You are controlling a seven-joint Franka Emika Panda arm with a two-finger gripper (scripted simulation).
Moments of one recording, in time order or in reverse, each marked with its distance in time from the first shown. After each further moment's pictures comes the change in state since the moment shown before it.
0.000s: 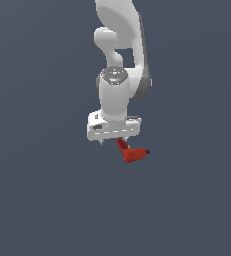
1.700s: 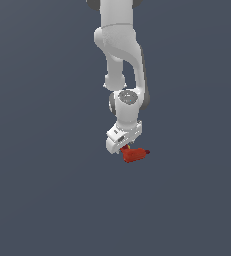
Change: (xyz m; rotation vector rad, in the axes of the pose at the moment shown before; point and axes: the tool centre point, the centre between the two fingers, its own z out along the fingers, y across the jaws) arm -0.034 -0.066 0.108 0.003 0.083 -0.522
